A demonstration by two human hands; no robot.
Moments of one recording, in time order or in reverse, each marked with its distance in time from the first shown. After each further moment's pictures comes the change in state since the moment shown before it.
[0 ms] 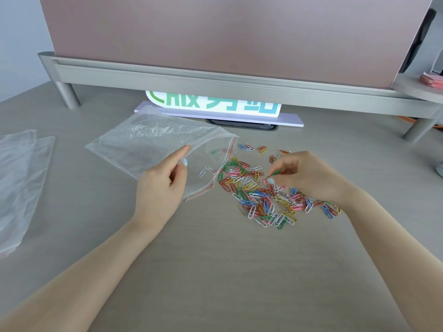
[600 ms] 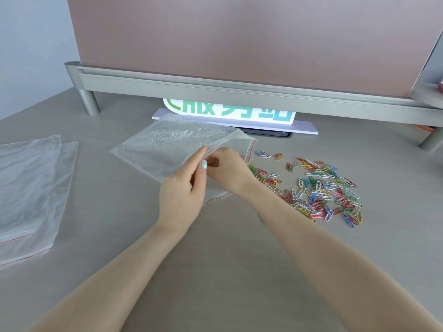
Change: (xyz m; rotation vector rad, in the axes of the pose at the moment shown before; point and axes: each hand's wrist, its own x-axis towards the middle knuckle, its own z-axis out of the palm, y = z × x) left_hand 0.002 0.003 -0.001 -0.046 0.087 0.048; right_hand 0.076 -0.082 0.116 0.086 0.079 -0.146
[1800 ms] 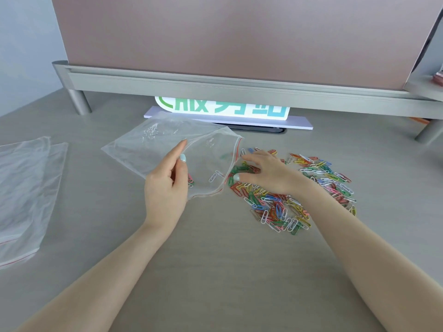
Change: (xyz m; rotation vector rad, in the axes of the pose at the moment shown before) left_hand 0.000 0.007 -0.004 -0.093 0.078 -0.112; right_hand -0.017 0.074 -0.069 -0.440 -0.151 0.170
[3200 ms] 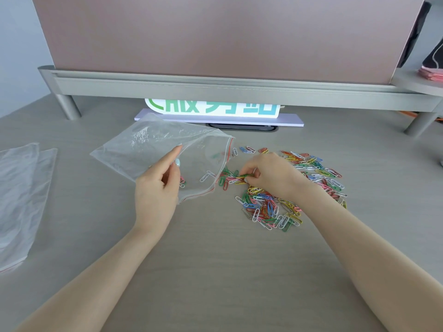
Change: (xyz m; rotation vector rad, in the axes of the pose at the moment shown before) left_hand 0.000 -0.008 0.000 -0.037 -0.065 -0.020; right_hand -0.025 -0.002 -0.013 -0.166 0.118 -0.176
